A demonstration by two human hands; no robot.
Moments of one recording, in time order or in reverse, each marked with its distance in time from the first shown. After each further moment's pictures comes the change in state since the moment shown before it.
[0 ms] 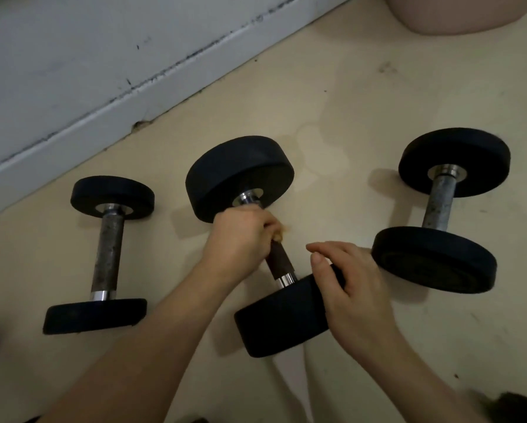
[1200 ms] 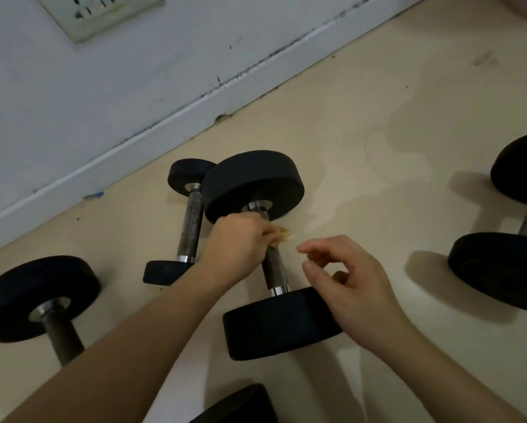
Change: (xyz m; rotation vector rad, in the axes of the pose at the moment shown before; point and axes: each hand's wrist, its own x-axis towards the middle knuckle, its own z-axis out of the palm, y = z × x) left_hand -0.062 -0.057 -0.054 0.226 -0.057 -0.067; right_hand -0.004 -0.046 0.041 0.360 -0.292 -0.193
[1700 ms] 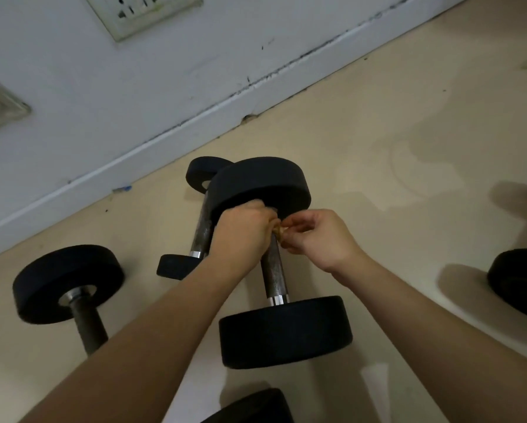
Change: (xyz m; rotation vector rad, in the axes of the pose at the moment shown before) left_hand 0.005 -0.033 -0.002 0.115 0.148 -0.047; right_hand 0.090 0.018 0.058 0.192 -0.187 0.264
